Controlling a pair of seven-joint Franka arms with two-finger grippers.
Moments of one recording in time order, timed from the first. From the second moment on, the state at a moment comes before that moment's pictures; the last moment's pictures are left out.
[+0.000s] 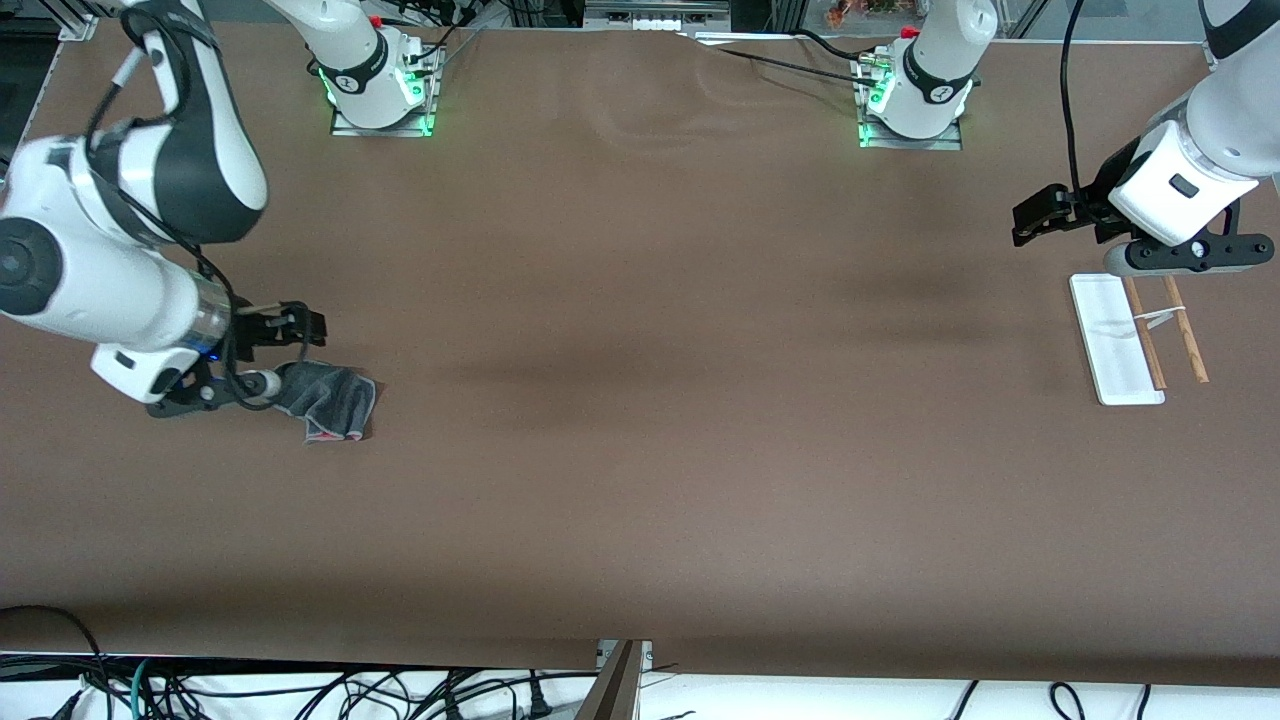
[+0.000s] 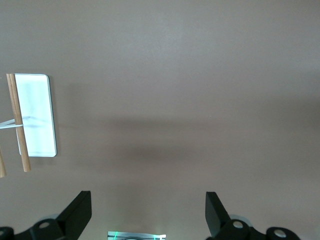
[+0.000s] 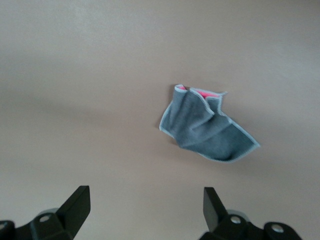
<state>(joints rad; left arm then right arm) -0.13 -0.02 0.03 -1.68 -0.03 1.53 -0.17 0.12 0.36 0.02 -1.59 0.00 1.79 -0.11</state>
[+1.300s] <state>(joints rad) -0.13 -0.02 0.03 -1.68 -0.03 1.53 -0.17 0.14 0.67 0.02 -1.59 0.00 2.01 -0.11</state>
